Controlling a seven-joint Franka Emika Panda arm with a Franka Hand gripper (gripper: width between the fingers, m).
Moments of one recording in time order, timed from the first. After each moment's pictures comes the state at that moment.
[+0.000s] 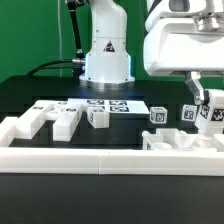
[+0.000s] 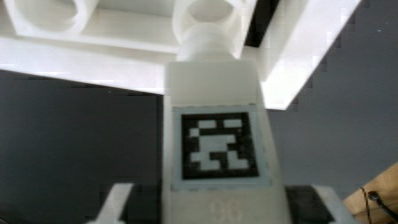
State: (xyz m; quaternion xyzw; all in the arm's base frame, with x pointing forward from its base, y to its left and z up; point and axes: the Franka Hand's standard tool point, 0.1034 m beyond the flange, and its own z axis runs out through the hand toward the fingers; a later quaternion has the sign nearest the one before) arm 0.635 0.117 0.099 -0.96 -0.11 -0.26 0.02
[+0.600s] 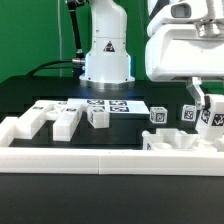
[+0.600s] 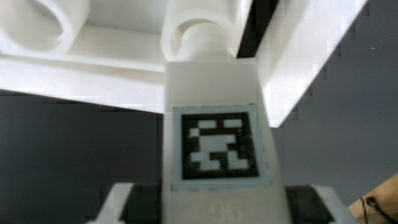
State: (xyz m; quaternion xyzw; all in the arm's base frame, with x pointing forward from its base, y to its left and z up) arm 0.632 0.119 0.092 -0.96 -0.11 -0.25 0.01
